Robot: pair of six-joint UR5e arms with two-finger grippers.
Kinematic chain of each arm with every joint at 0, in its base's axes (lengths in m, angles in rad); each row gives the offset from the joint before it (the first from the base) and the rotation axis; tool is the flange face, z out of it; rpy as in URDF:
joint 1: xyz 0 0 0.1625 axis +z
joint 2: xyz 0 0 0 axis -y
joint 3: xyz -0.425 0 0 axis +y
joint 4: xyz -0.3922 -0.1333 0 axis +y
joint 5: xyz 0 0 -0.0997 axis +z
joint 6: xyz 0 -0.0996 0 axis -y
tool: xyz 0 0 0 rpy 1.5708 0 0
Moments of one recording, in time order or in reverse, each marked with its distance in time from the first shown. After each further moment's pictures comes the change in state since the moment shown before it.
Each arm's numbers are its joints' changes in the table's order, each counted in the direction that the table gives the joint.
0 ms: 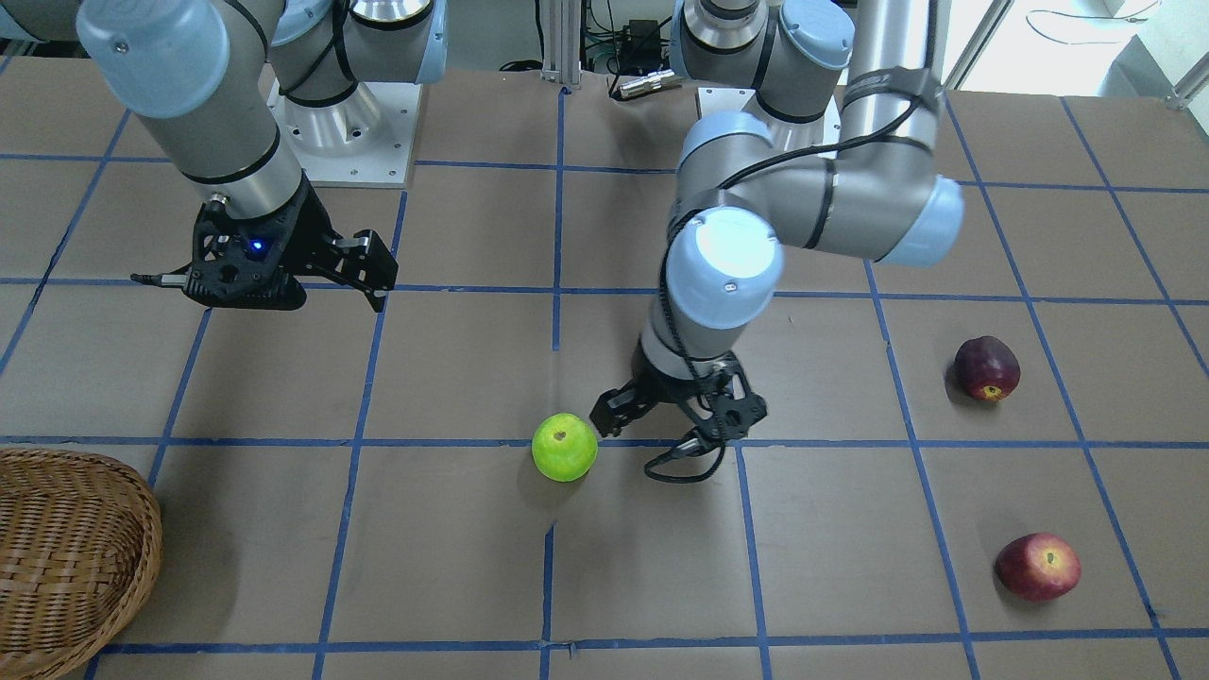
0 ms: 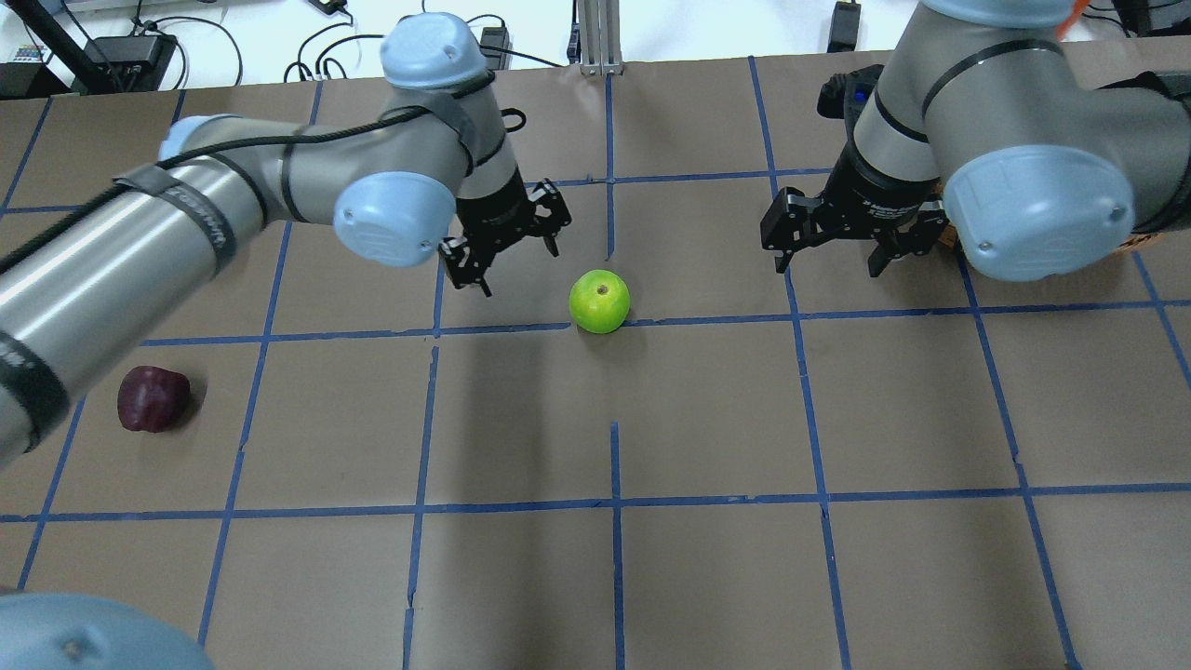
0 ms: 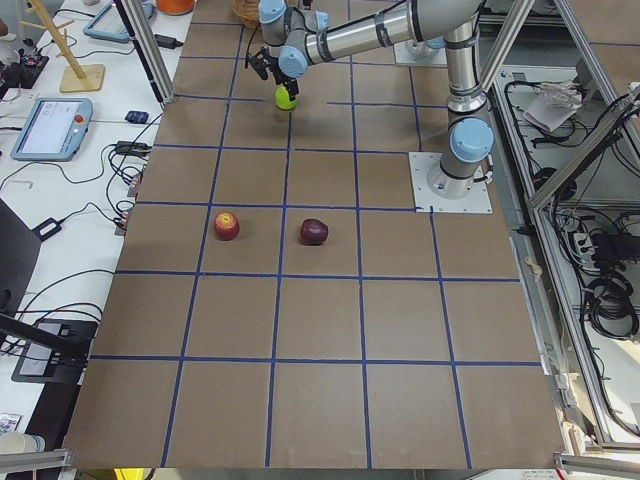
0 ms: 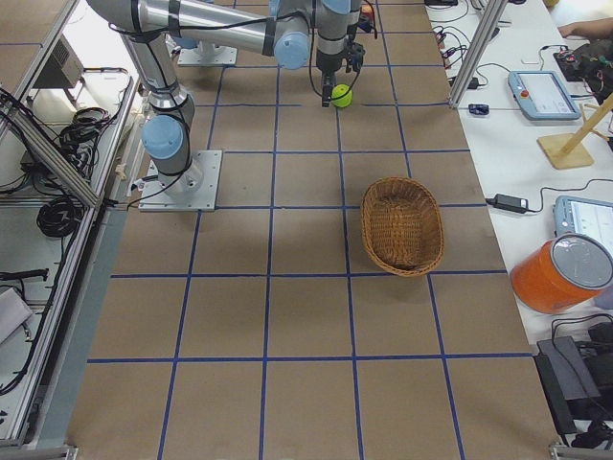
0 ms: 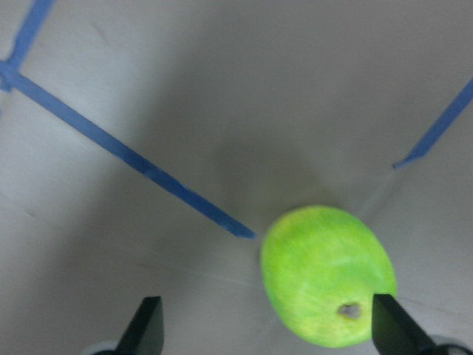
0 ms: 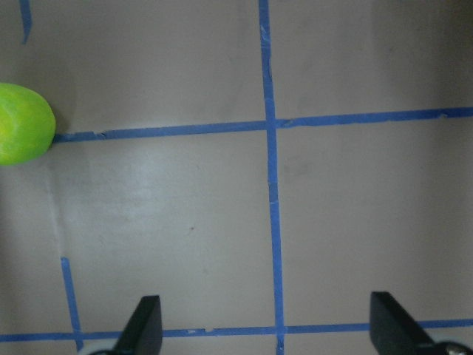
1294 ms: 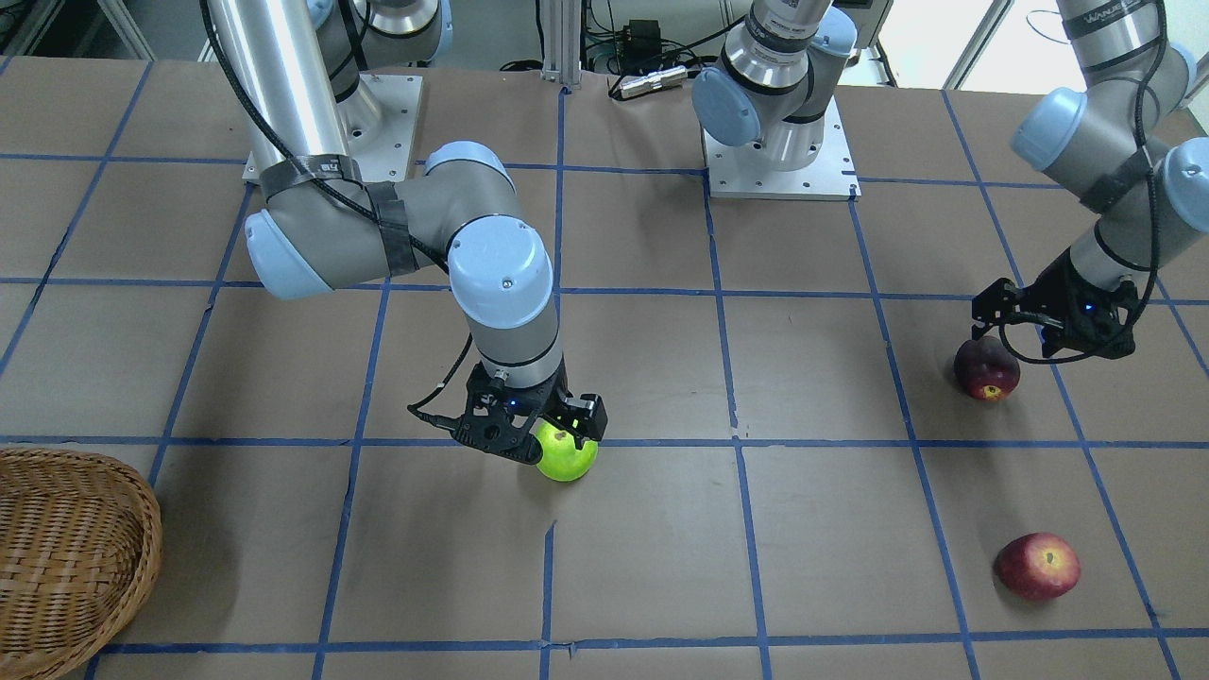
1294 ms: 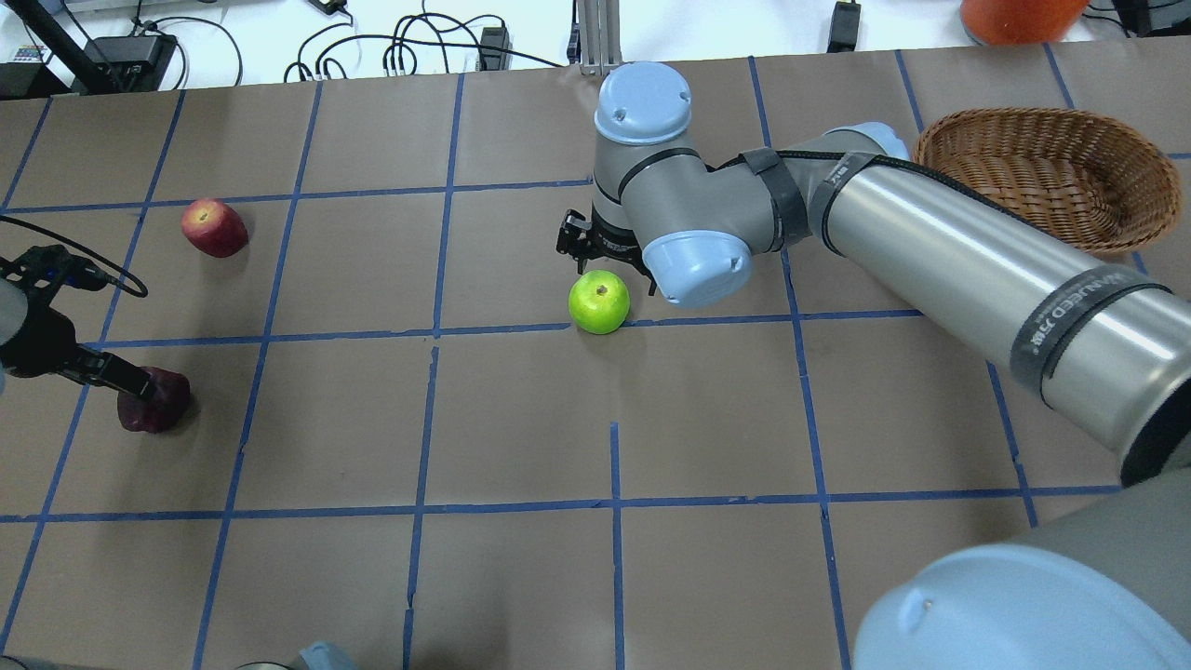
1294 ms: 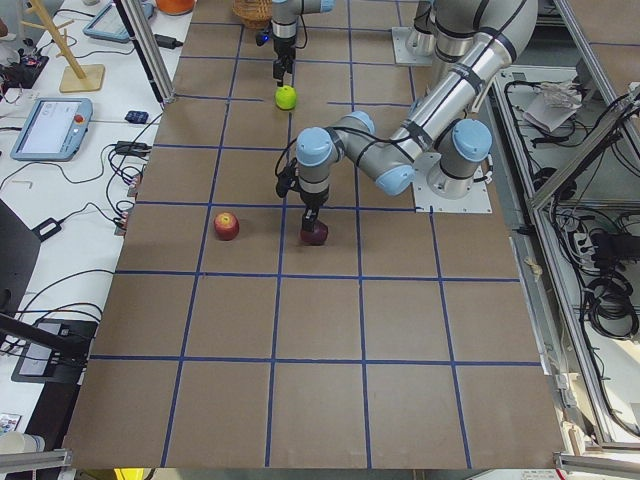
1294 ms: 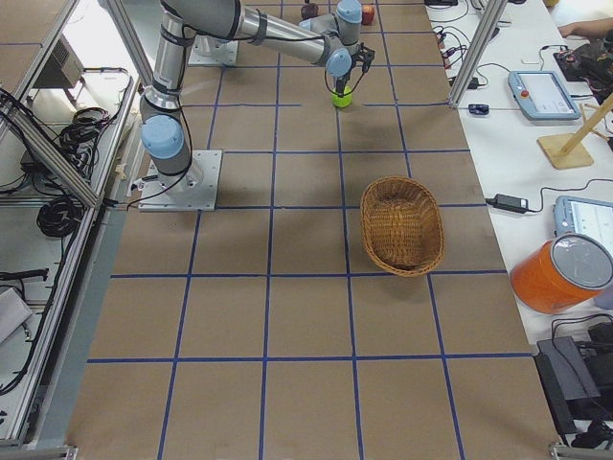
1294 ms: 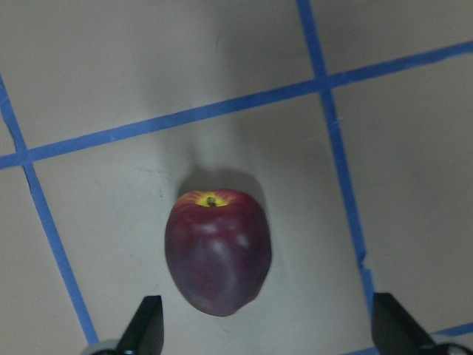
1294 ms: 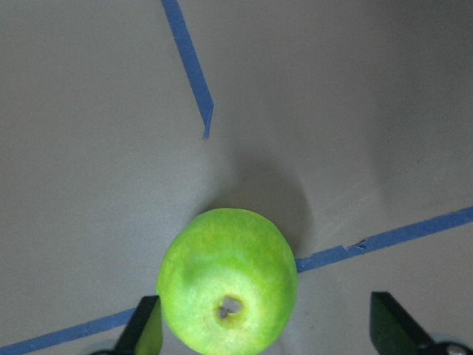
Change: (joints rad) left arm 0.856 0.175 0.455 -0.340 -0.075 1.641; right arm 0.304 0.438 0.167 0.341 -0.001 0.560
